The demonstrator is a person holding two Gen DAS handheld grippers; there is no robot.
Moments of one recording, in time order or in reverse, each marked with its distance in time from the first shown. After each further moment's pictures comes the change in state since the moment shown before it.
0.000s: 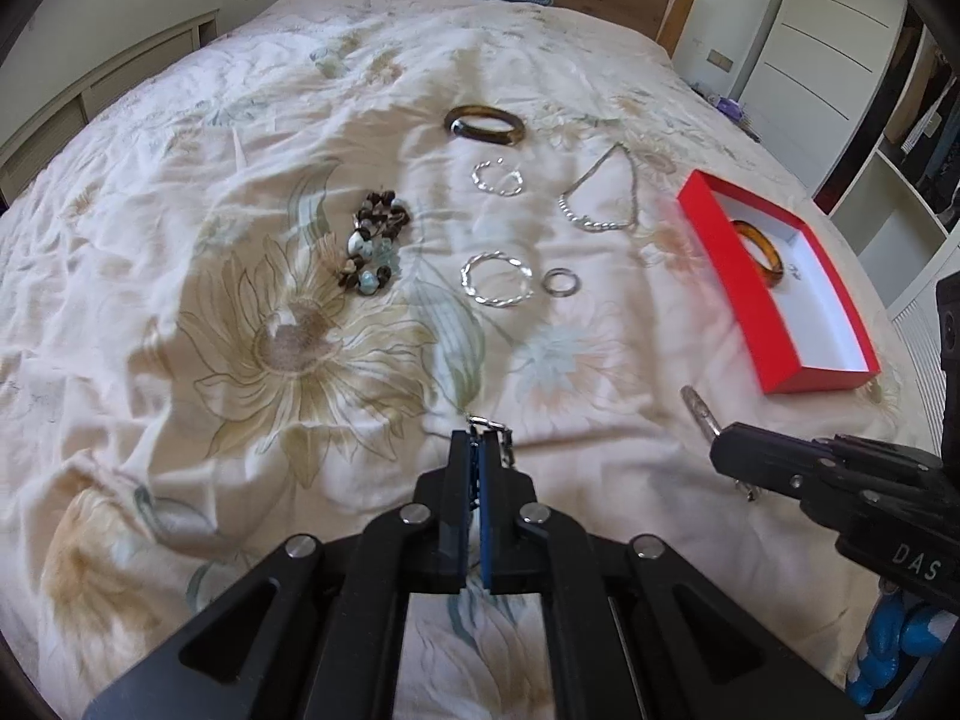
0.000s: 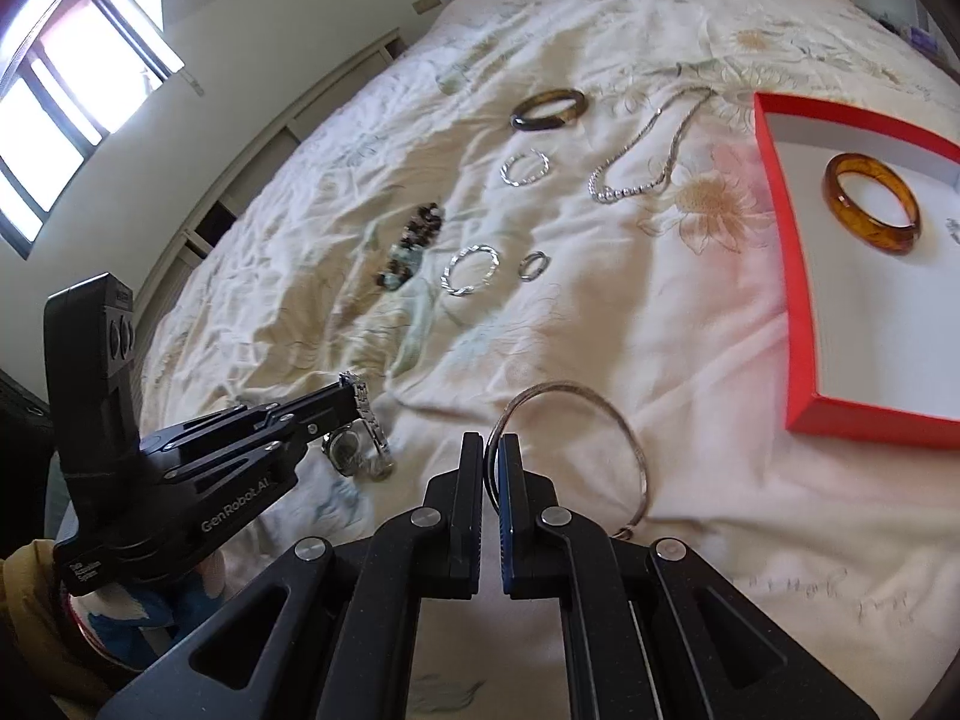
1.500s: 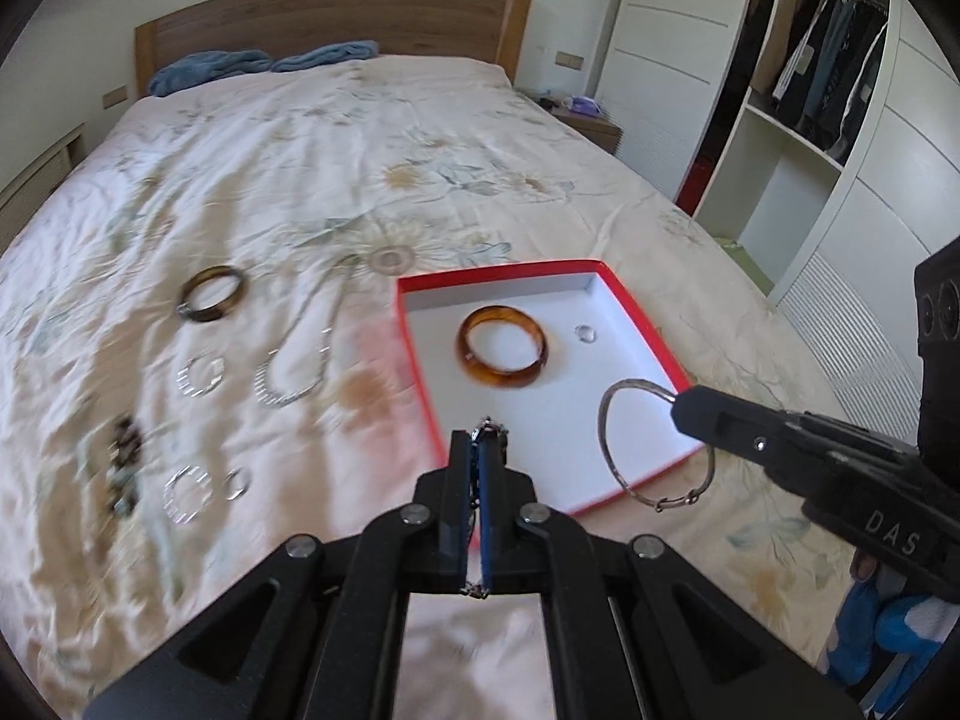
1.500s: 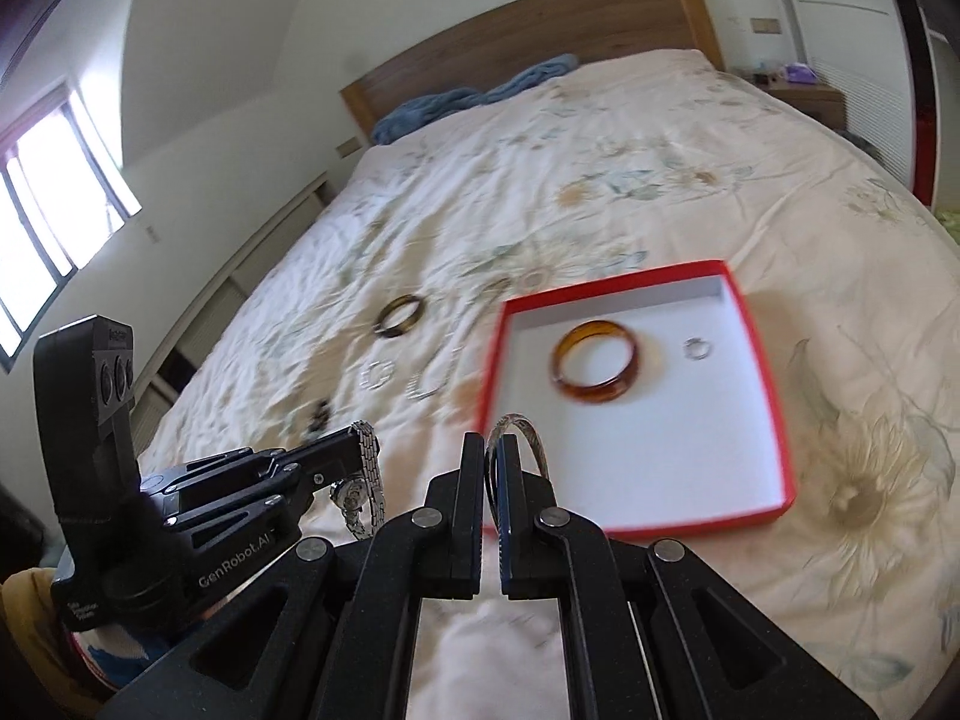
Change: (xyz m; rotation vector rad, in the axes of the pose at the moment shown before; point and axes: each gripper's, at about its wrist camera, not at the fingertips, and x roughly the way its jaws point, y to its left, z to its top) left arm -0.005 -0.202 0.081 0.253 -0.084 -0.182; right arm -0.146 -0.119 0.031 0.142 -0.310 -0.130
